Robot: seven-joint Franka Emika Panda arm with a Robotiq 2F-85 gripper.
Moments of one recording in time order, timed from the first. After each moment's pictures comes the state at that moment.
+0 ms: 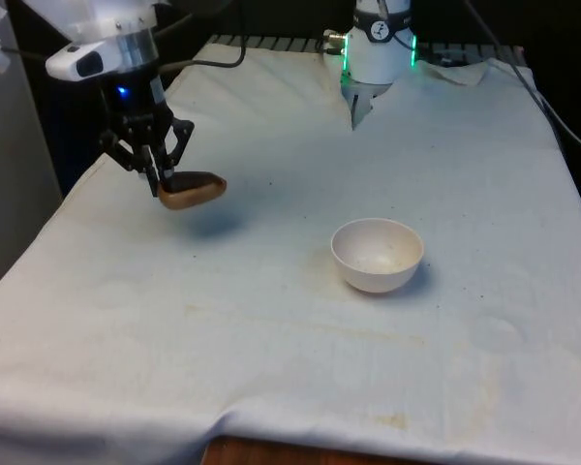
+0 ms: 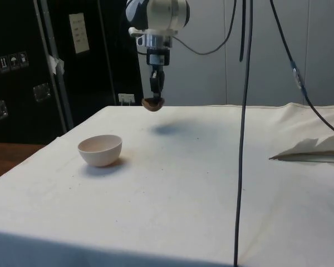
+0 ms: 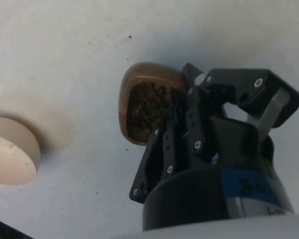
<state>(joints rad) 0.01 0.74 -0.57 -1.63 0.67 2.20 -1.02</state>
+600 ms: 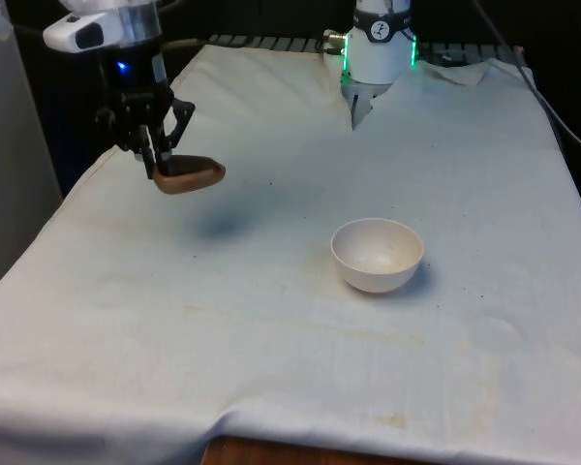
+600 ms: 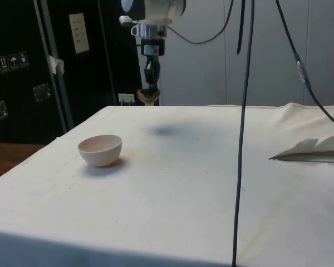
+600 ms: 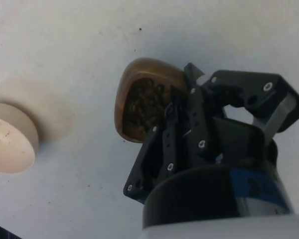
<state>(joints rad) 0.04 0.68 -0.57 -1.63 0.57 2.21 -0.91</state>
